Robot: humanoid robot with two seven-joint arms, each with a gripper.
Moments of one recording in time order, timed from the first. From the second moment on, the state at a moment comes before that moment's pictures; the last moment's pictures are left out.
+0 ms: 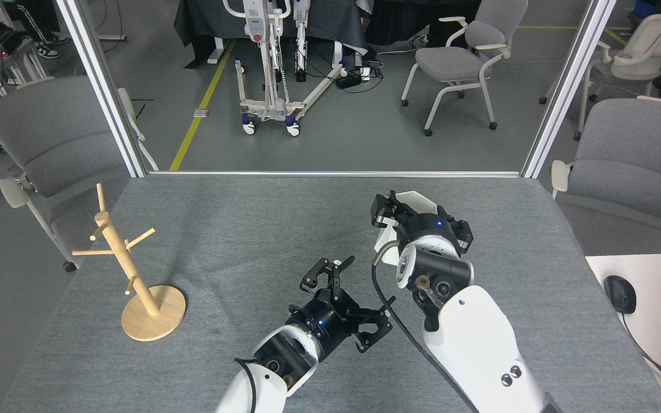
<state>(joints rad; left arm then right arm) -0.36 -0.12 -0.42 -1.36 -1.77 -0.34 -0.11 -0.62 -0.05 0.56 -1.62 1.29 0.87 0.82</state>
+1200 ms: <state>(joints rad) -0.46 -0.14 -0.42 -1.24 -1.70 -0.32 -0.27 -0.54 0.08 0.65 -1.55 1.35 0.91 0.81</state>
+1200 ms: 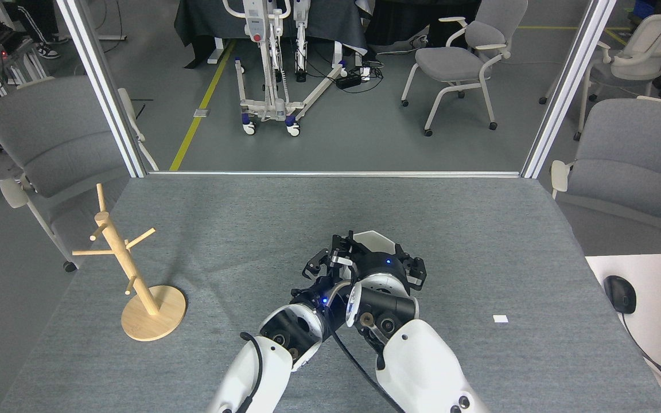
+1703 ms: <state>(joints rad) -0.46 -0.14 -0.41 -1.24 -1.68 -0.35 -0.33 -0.51 0.12 0.63 -1.54 1.38 0.92 0.83</state>
